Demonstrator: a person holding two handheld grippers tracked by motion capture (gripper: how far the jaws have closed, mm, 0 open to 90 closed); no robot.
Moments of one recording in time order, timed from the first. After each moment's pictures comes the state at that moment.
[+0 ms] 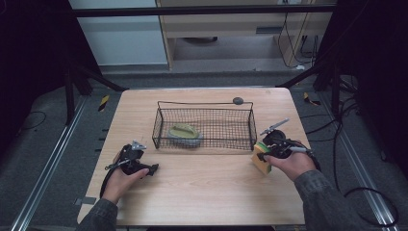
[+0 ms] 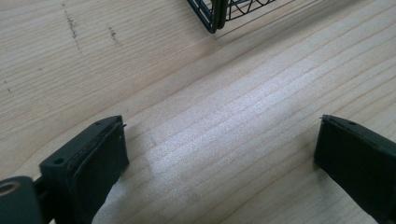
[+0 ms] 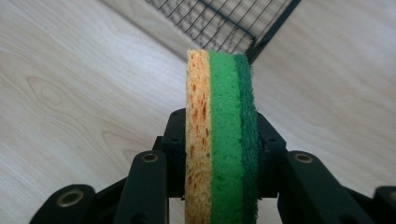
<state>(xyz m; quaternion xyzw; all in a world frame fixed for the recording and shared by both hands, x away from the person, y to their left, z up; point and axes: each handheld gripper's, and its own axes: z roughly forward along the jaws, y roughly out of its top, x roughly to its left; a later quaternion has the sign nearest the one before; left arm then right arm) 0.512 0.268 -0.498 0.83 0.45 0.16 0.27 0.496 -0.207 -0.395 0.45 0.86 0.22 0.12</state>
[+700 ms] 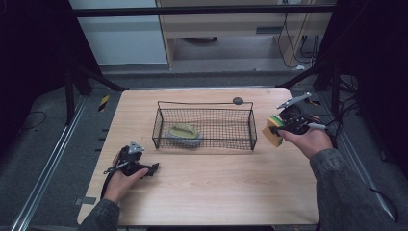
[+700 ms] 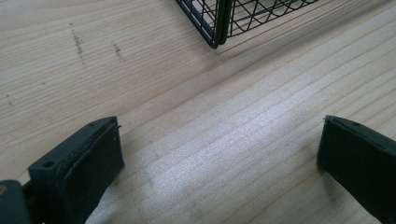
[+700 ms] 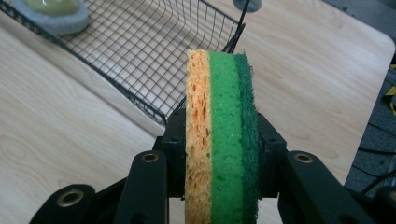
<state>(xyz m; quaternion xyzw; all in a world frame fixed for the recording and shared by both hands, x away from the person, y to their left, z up) 0.509 0.273 -0.506 0.82 0.44 0.19 0.32 0.531 -0.242 -0.339 0.45 0.83 0.26 0.19</state>
